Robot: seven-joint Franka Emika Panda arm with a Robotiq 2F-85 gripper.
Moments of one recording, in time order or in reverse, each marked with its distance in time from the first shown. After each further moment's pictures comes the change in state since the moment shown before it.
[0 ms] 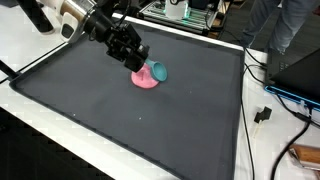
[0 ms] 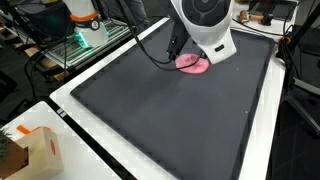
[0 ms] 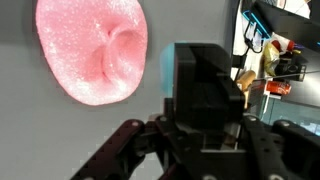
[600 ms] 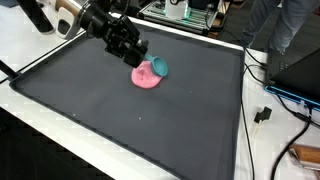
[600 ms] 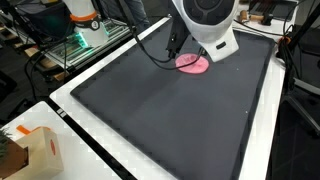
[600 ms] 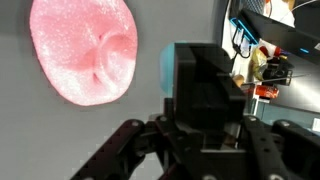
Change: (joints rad) arm -0.014 0.000 -0.002 0.030 0.000 -0.070 -0.002
